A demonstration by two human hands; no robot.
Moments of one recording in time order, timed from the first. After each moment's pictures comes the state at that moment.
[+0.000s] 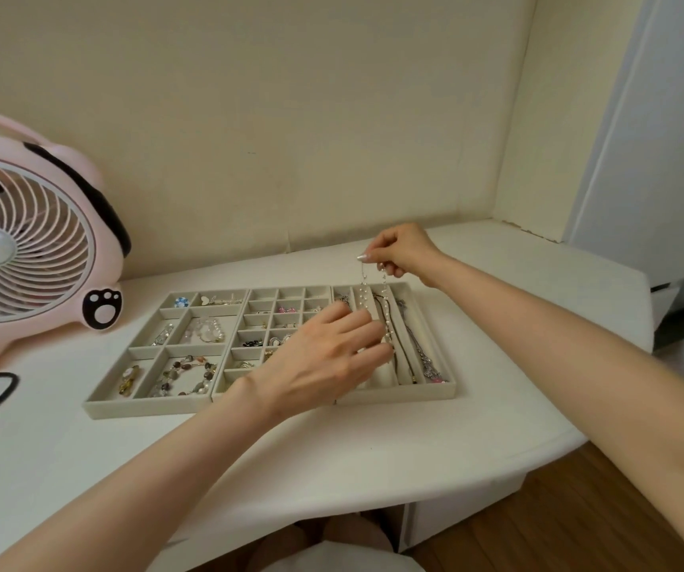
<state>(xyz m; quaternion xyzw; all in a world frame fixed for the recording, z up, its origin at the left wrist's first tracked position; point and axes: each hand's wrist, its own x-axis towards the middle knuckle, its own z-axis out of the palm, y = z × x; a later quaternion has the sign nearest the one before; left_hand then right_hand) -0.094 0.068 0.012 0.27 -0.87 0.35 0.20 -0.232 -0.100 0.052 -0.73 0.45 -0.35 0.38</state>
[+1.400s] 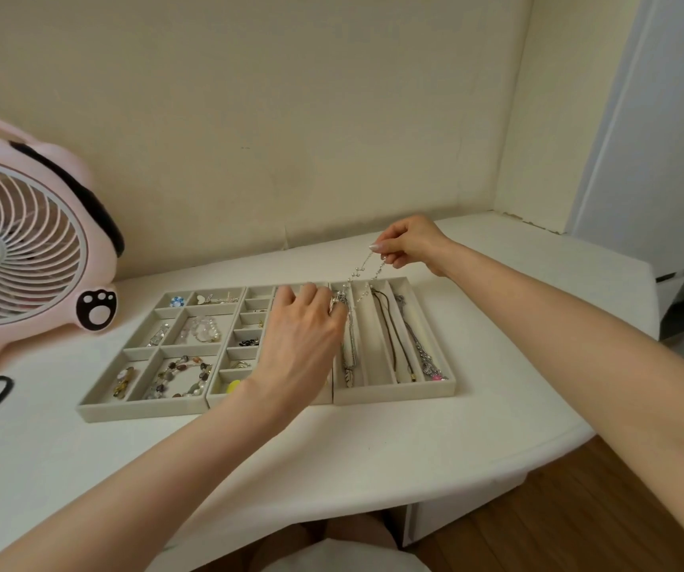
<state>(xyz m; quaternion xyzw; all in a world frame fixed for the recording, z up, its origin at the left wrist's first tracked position) -0.099 0.067 0.016 0.57 -0.74 0.35 0.11 -0.246 -0.124 0.050 -0.69 0.44 -0.36 0.45</state>
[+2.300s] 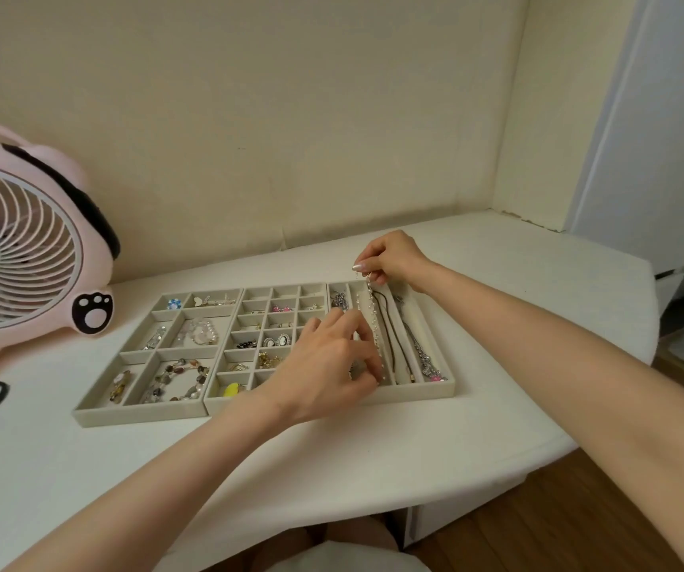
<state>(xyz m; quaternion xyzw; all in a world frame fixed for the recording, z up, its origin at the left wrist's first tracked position) -0.105 0.068 0.003 0.51 -0.84 0.02 0.18 -0.223 -0.120 0.026 -0.72 0.46 -0.34 0.40</state>
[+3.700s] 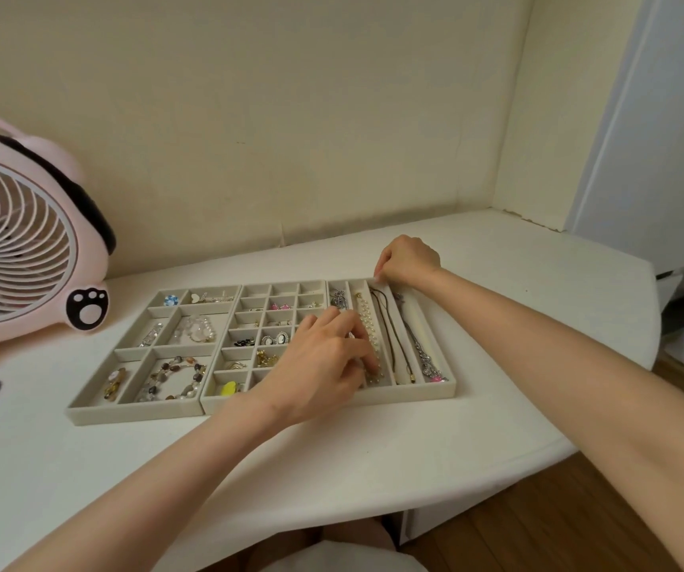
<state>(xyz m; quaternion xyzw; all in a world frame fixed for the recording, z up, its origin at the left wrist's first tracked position) -0.100 0.065 -0.002 0.50 -0.83 0.04 0.22 -0.230 -0.123 0.022 -0.77 0.60 -0.20 0.13</state>
